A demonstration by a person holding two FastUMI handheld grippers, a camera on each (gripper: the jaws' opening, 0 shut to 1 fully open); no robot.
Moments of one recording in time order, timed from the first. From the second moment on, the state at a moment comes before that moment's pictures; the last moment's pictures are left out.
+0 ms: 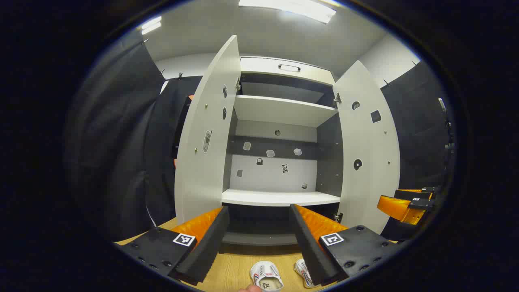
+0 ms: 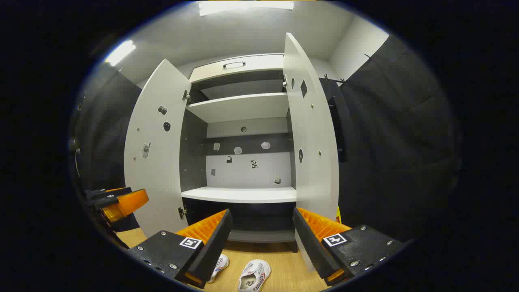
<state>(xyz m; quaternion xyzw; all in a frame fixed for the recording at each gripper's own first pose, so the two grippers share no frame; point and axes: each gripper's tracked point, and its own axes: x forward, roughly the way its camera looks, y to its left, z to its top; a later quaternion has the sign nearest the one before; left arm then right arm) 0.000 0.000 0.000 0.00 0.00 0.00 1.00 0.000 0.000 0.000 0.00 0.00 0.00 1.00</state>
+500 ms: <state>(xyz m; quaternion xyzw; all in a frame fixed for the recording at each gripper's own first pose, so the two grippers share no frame) 0.005 -0.016 -0.001 0.01 0.00 -0.02 1.00 0.000 -0.007 0.009 -0.01 -0.01 -0.01 1.00</state>
